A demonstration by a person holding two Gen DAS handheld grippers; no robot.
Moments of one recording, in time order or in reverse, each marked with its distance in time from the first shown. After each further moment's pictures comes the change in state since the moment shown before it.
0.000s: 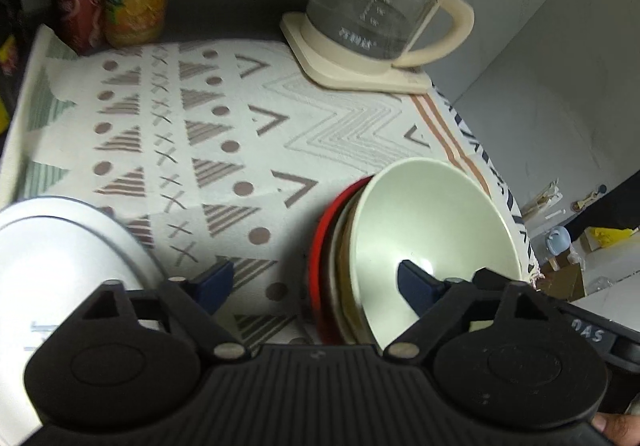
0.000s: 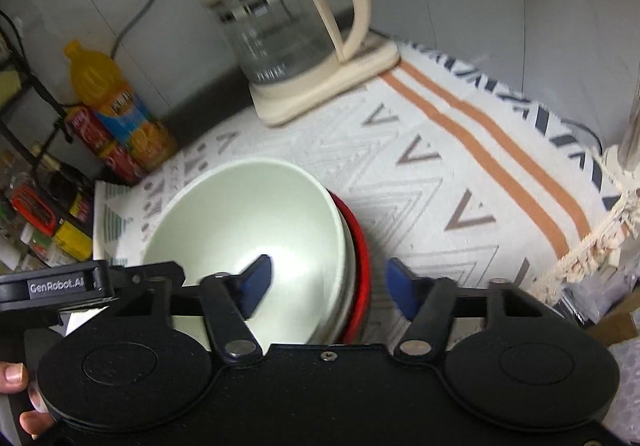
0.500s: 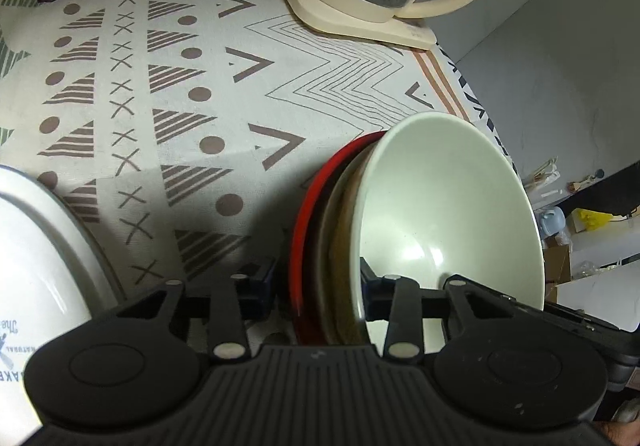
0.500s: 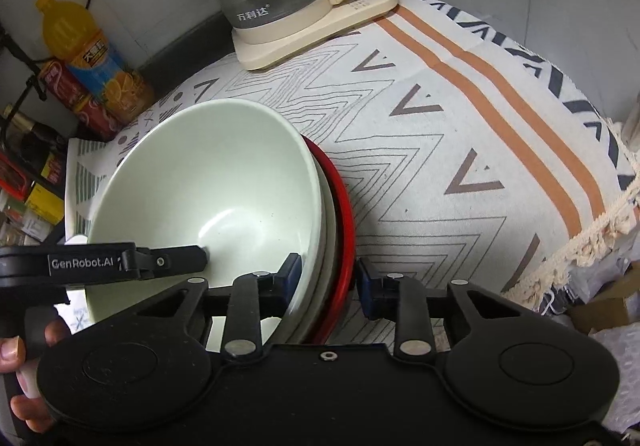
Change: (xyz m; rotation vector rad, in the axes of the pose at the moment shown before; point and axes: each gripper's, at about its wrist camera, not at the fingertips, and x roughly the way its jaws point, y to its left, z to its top) left arm 0.044 0.002 -0.001 -0.026 0.117 -0.052; right arm 0.032 -0.002 -0.001 -0.043 0.129 -0.037
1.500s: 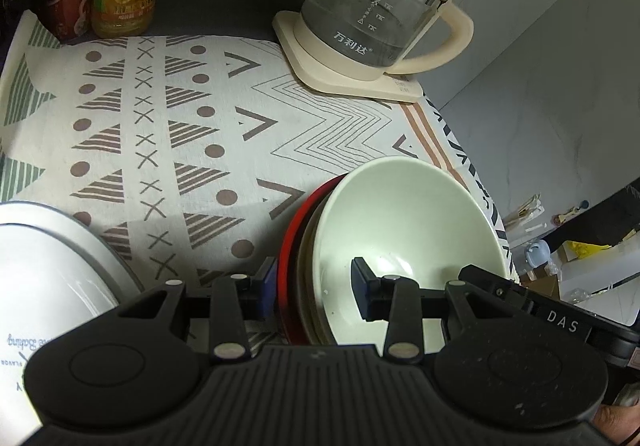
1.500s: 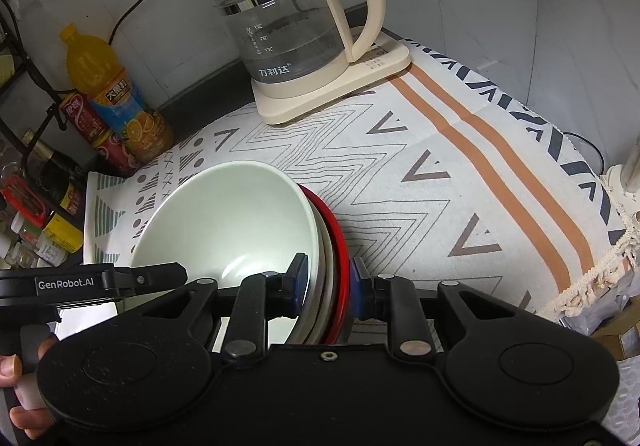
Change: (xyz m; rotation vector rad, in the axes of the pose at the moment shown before) left arm -0.041 0.003 0.008 -0.015 -0.119 -0.020; right arm -0.025 0.010 0.022 -0.029 -0.113 0.017
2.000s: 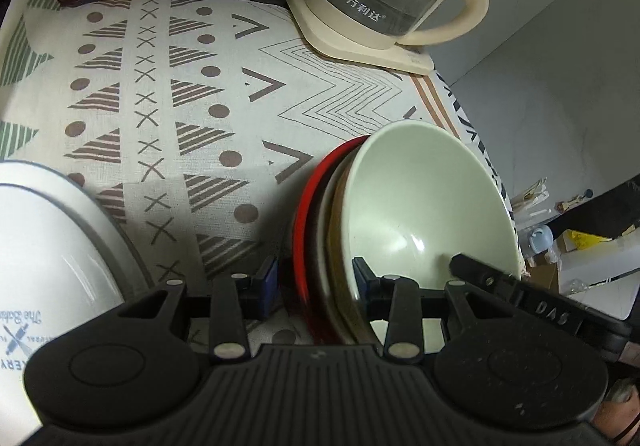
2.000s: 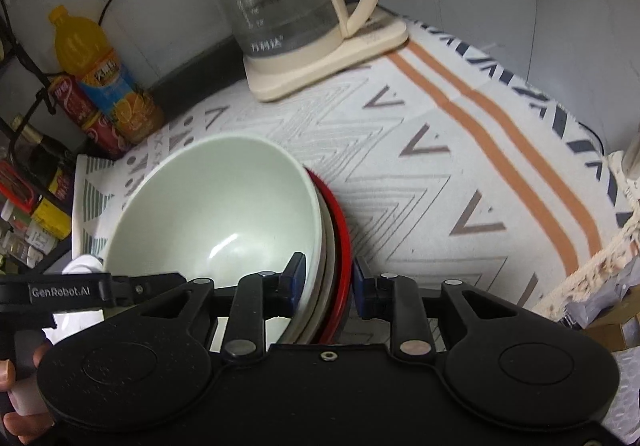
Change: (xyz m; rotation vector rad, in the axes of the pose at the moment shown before) left arm 0.013 0.009 -0.011 -0.032 0.071 -0.007; right arm 0.018 -0.003 -0.012 -0.001 0.057 -0.013
